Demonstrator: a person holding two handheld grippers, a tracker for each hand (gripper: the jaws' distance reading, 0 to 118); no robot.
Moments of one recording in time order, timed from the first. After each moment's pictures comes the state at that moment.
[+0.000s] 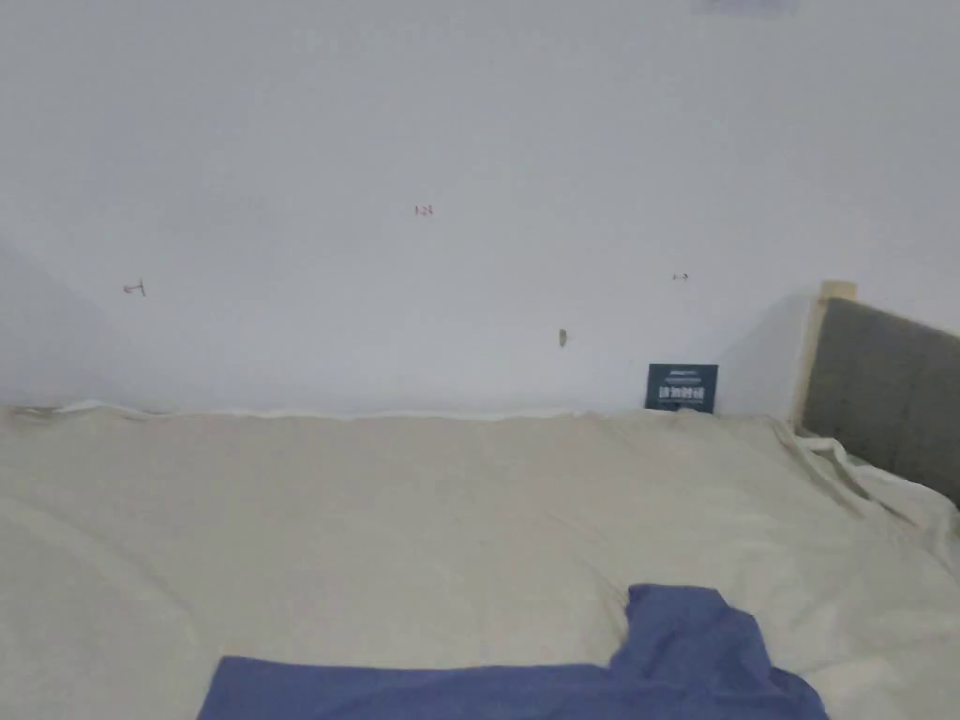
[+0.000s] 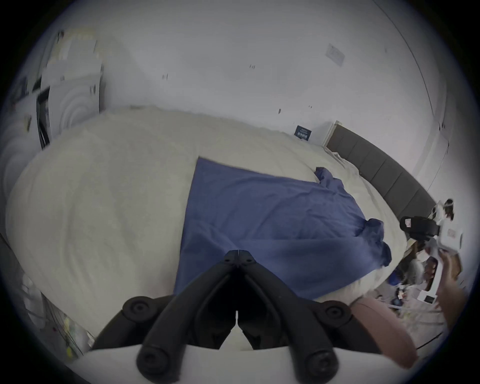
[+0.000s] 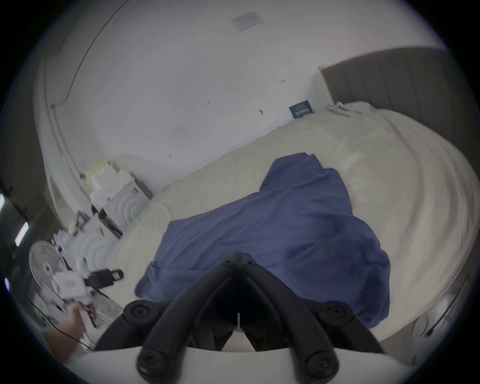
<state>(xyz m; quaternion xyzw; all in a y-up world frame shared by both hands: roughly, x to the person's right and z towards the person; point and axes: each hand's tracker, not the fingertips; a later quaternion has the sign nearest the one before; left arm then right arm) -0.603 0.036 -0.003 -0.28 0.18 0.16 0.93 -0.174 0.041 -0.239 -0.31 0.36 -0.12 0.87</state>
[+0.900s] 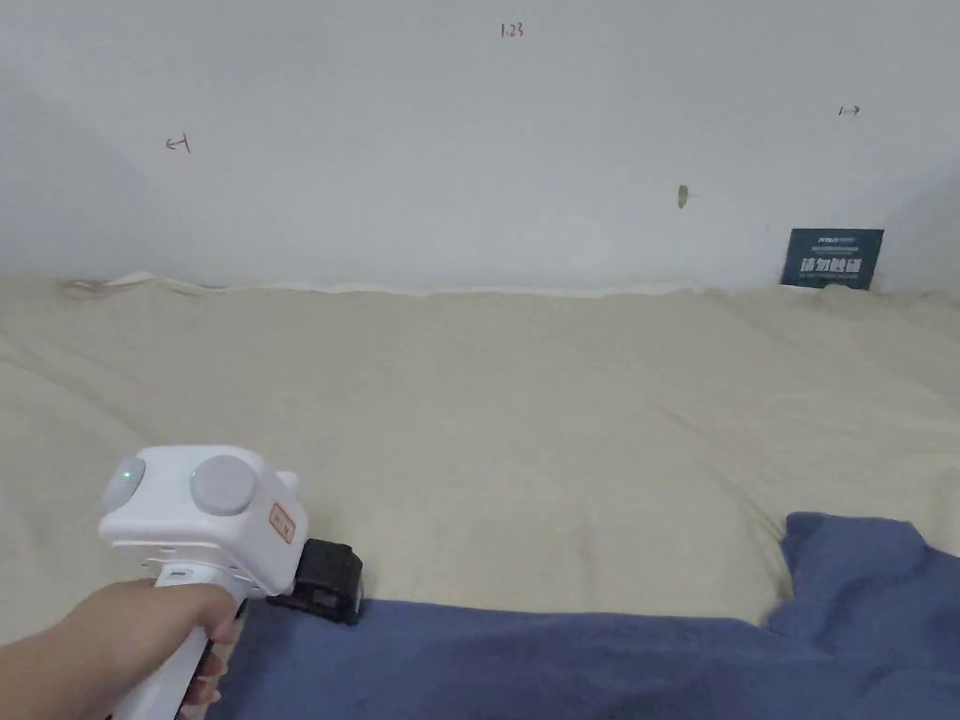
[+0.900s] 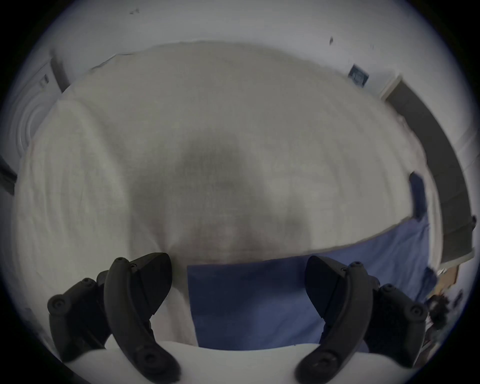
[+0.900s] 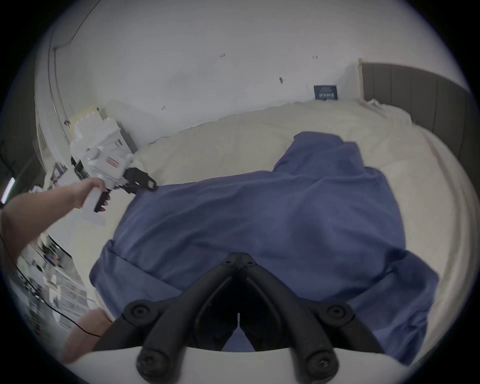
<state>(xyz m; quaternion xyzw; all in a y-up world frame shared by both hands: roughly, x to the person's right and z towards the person) -0.808 -0.035 -0.334 -0.55 0.18 0.16 0.80 -0.279 -0.005 -0.346 -0.38 0.38 -0.03 0.84</state>
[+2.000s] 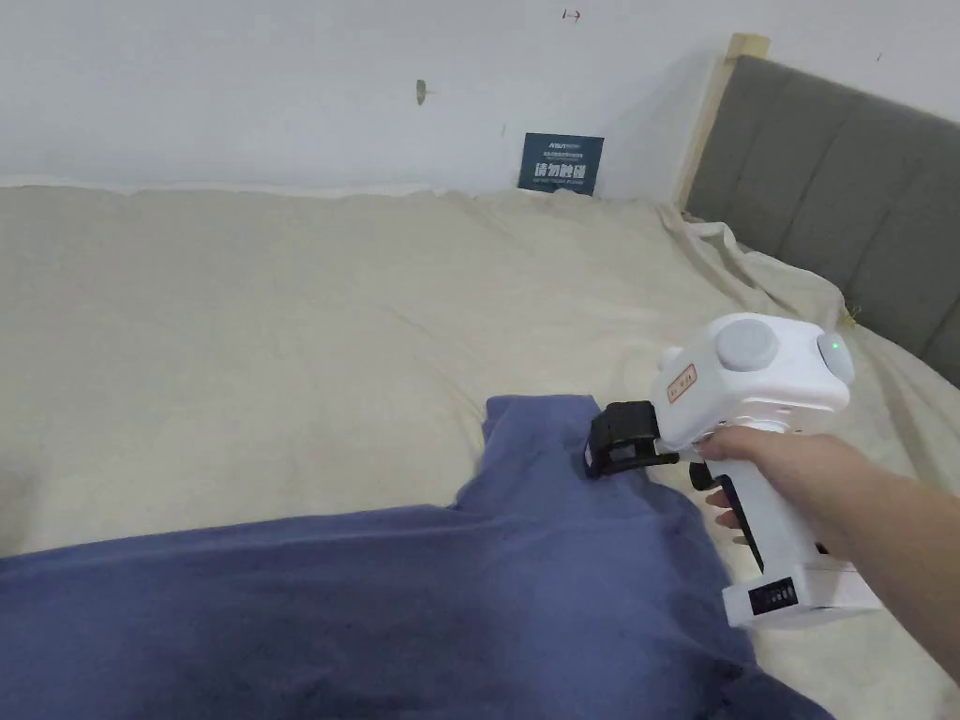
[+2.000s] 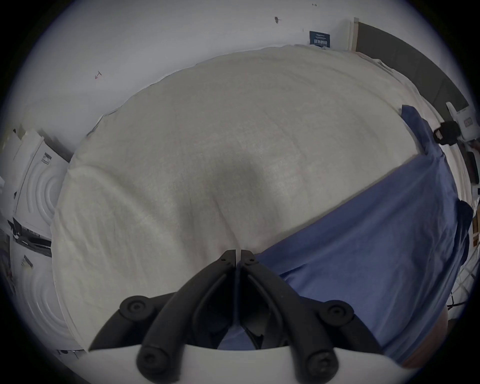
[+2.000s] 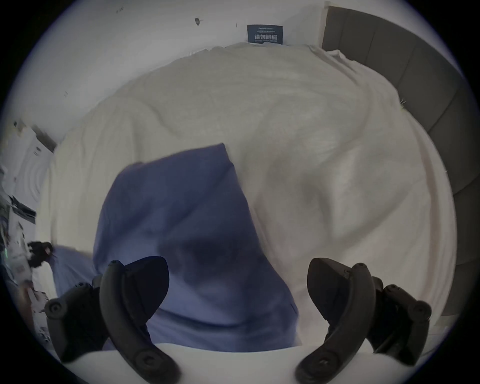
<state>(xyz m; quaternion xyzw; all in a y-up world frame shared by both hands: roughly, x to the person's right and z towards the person) -0.750 -0.005 -0.312 -0.54 0.16 -0.01 0.82 -0.284 -0.006 -0.637 -0.55 0.21 0.05 0.81</state>
